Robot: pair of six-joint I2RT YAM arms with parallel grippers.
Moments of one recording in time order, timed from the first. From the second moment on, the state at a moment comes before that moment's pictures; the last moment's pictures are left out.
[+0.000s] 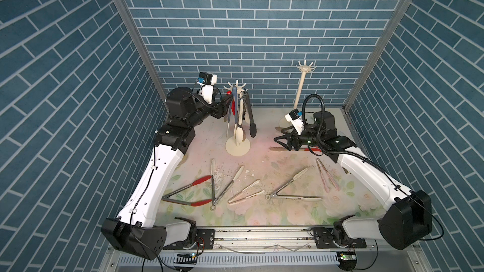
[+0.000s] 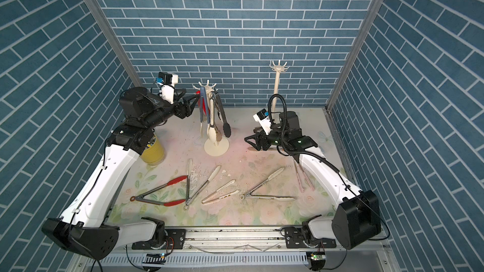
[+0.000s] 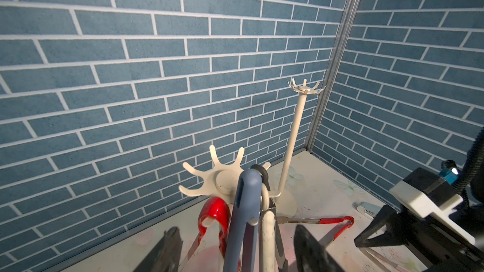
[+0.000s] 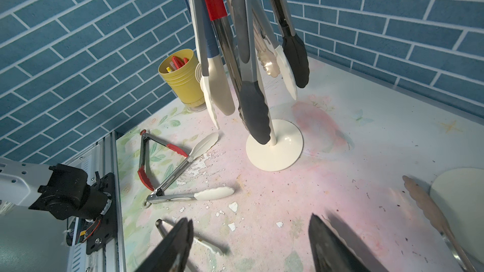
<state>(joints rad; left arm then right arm) -0.25 1.30 1.47 -0.27 0.34 -0.02 0.45 1.34 1.12 -0.29 -0.68 -0.06</state>
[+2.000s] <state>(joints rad) -0.16 1.27 1.36 -0.13 0.52 -0.05 0.49 1.62 1.49 -0.29 -0.67 0.03</state>
